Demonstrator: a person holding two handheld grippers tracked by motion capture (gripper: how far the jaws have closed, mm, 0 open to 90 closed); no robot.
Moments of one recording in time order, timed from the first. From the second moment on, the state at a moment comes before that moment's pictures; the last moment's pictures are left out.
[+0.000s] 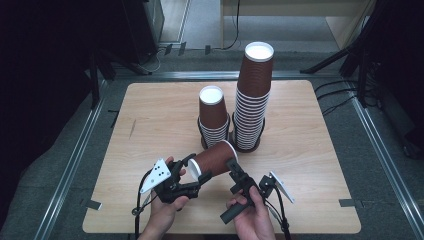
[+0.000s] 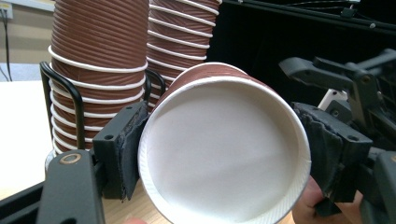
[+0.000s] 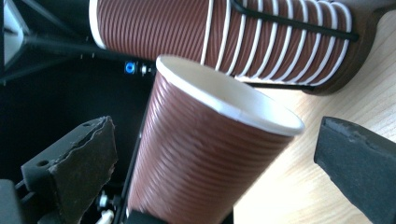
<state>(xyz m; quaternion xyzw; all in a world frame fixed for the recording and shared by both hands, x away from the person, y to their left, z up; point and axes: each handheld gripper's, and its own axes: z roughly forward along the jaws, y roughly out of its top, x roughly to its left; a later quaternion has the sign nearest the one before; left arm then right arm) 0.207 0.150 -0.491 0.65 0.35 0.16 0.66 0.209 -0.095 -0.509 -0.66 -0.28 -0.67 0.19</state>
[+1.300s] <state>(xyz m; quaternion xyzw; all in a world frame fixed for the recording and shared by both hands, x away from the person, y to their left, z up) 0.201 0.138 -0.490 0.69 0.31 0.15 0.64 0.226 -0.083 -0.506 -0.65 -0.25 -0.69 0.18</state>
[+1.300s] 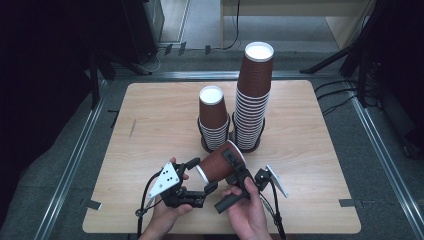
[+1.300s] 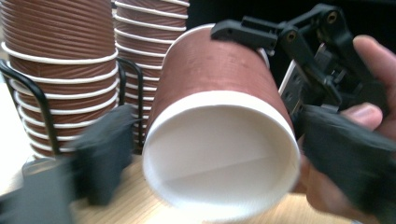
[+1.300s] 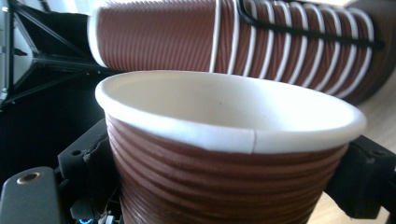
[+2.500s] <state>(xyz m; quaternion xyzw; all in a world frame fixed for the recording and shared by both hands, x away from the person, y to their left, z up) 0.209 0.202 -0.512 0.68 0.40 0.17 0.59 0.244 -0.174 -0.498 -0.60 -0.40 -0.68 -0.15</state>
